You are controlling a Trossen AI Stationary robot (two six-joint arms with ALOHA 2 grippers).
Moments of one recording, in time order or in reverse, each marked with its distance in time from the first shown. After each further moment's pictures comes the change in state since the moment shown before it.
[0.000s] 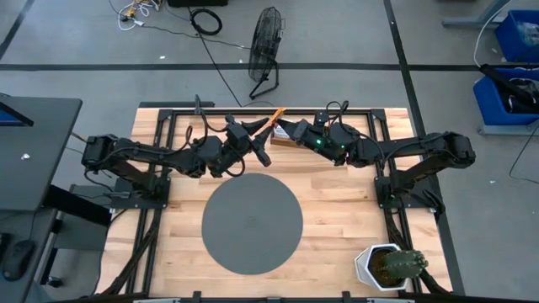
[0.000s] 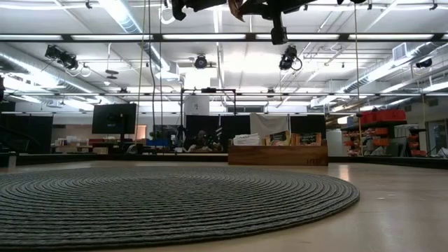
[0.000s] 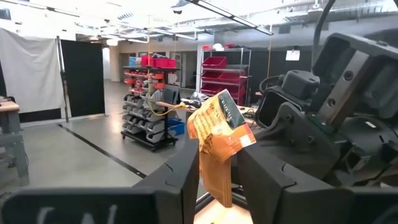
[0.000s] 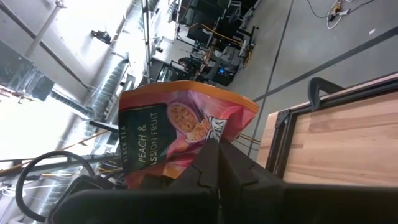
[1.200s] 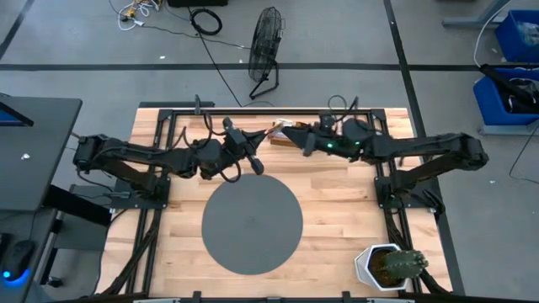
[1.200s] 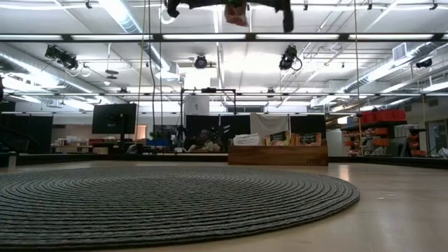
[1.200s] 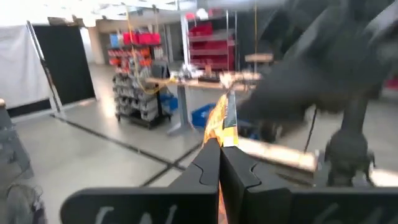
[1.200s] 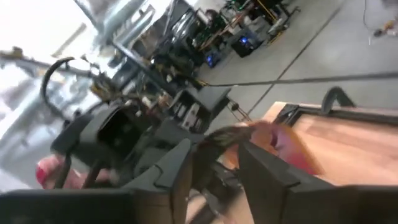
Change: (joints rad) left arm -0.034 -0.074 0.001 -0.243 0.028 -0.003; right arm 0.002 -0.108 0.000 -0.124 -0.212 -0.321
